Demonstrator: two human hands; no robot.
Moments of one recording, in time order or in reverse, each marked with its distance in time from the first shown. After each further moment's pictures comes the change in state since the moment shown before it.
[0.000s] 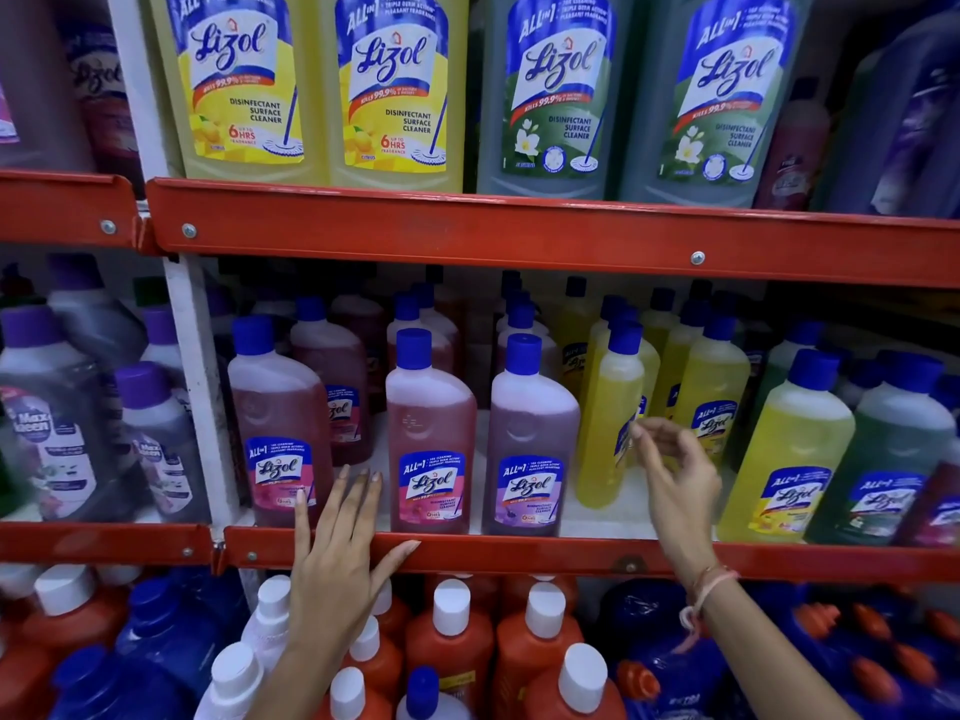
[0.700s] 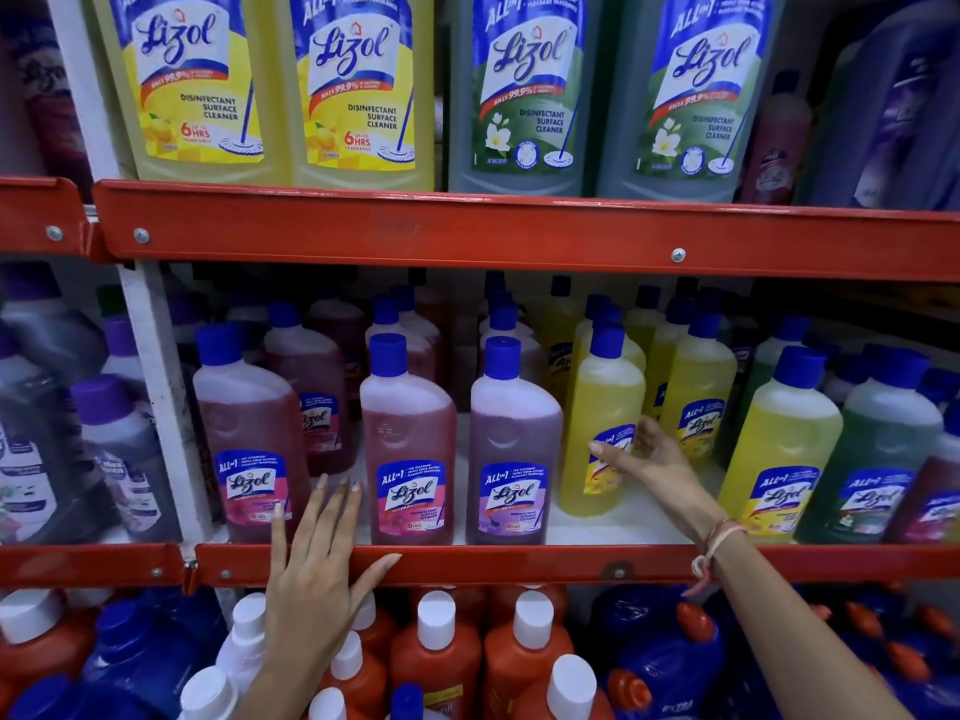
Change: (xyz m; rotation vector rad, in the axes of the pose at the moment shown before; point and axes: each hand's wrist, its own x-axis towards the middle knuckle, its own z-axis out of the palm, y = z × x) left_hand 0.002 -0.003 0.005 0.004 0.030 0.010; right_hand 0.047 0.023 -0.013 0.013 -0.396 0.369
